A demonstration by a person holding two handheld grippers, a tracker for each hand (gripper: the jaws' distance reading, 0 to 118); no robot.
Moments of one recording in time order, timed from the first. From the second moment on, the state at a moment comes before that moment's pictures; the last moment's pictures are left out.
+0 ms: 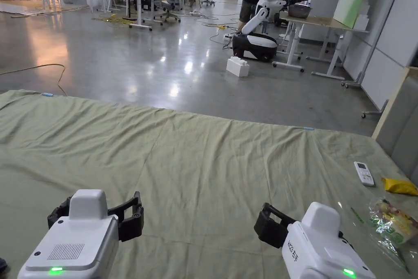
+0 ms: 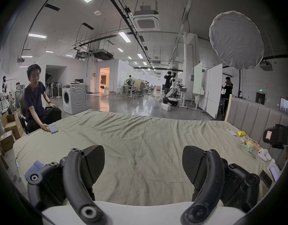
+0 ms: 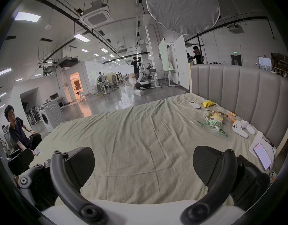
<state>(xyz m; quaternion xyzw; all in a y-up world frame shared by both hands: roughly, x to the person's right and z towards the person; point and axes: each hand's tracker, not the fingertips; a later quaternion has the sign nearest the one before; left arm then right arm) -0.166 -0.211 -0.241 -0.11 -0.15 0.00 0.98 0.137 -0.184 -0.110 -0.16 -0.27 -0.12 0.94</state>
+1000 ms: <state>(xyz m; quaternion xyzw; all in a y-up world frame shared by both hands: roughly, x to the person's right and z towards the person) -0.167 -0.211 -0.244 -0.12 -0.15 0.00 0.98 0.139 -0.195 -0.119 -0.19 -0.26 -0.12 0.94</state>
